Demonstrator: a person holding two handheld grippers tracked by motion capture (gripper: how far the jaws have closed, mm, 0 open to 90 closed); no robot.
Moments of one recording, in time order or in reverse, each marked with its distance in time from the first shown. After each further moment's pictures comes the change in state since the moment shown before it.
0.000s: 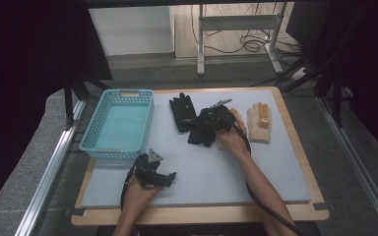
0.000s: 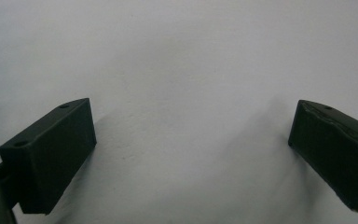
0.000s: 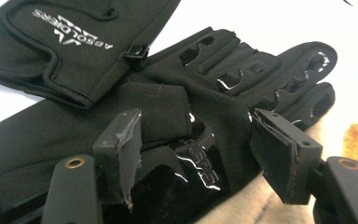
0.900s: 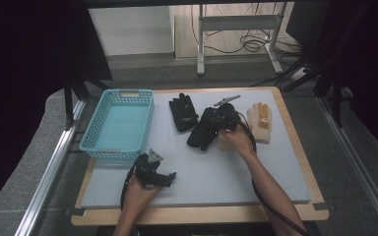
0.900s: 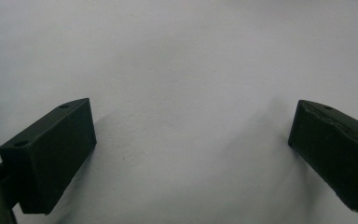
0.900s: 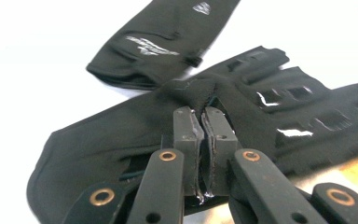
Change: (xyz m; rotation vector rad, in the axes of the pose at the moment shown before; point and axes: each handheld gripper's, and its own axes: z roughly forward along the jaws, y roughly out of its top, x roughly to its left) left arm 0.000 0.000 0.000 -0.003 -0.001 -0.005; right arm 0.001 0.007 -0.050 -0.036 0.184 0.014
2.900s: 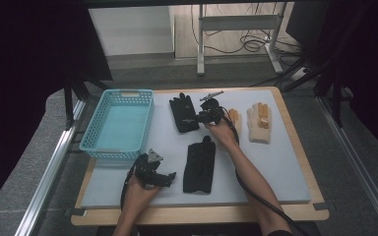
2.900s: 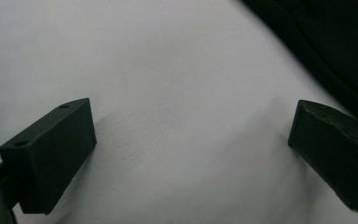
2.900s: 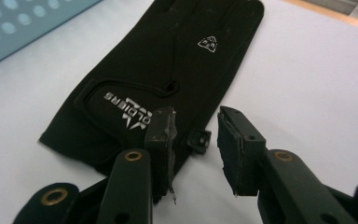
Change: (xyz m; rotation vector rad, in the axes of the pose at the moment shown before) left arm 0.000 0.000 0.000 -0.002 -0.002 -0.003; right arm -0.003 0.027 0.072 -0.024 0.002 0.012
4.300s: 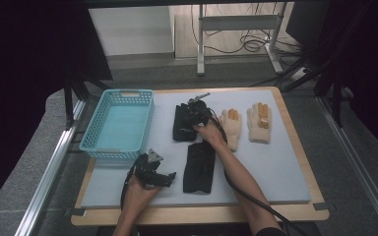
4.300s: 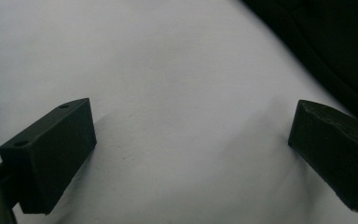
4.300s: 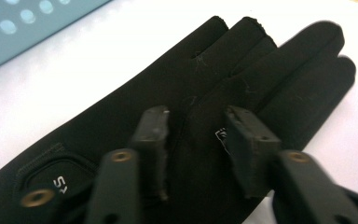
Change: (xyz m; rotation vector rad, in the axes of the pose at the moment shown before) left arm 0.000 0.000 0.000 0.001 0.001 0.002; right arm 0.021 0.007 0.039 0.012 0.035 -0.022
